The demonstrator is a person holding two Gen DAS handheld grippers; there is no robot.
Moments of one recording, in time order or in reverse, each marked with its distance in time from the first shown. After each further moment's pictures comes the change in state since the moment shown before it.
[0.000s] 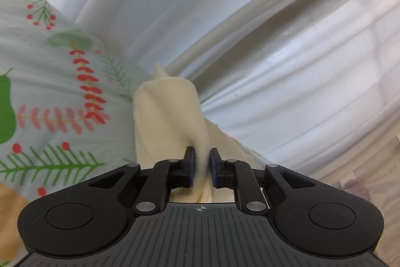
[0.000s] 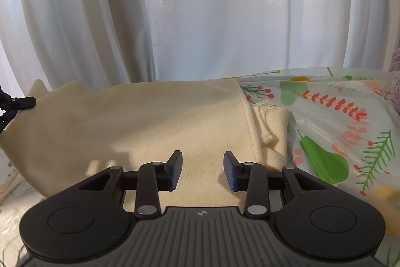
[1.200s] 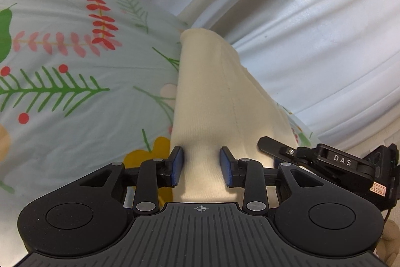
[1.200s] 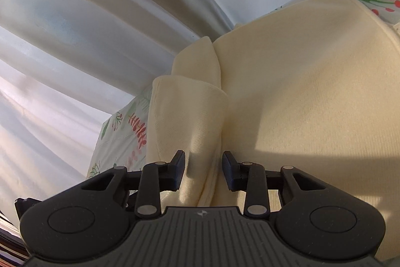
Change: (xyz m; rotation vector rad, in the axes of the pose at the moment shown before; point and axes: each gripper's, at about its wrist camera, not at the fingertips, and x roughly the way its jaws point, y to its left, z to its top) left arm 0.036 0.016 -0.052 -0.012 0.149 0.147; right arm 0.118 0.027 0.039 0.382 0.386 0.548
